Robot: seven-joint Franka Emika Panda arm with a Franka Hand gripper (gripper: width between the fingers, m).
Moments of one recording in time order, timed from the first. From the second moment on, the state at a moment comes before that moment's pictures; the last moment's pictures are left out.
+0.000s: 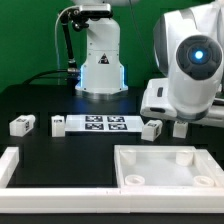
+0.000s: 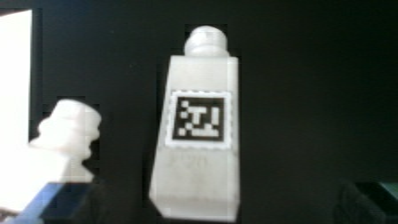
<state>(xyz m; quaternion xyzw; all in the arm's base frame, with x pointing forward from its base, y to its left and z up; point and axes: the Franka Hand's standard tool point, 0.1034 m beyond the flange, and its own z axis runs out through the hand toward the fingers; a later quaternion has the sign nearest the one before) 0.427 0.155 0.024 -0.89 0.16 0.42 0.06</state>
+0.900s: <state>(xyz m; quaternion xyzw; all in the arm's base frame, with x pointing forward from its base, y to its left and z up) 0.421 0.153 0.012 -0.89 0.16 0.43 0.06</state>
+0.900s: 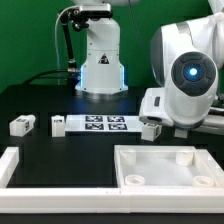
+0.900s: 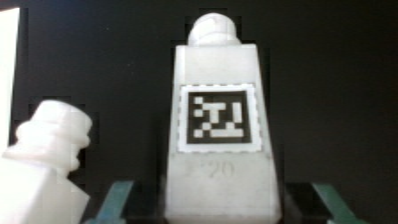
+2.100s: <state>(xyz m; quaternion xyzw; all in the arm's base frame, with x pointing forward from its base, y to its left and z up) 0.493 0.113 0.067 -0.93 0.16 0.33 0.10</state>
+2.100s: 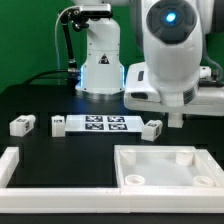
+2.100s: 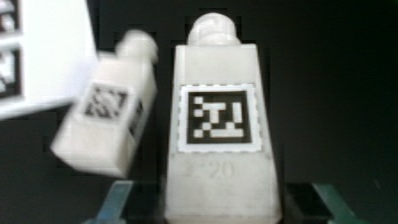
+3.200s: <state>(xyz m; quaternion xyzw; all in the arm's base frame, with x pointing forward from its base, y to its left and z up) 0.586 0.081 0.150 -0.99 0.10 -0.03 0.07</state>
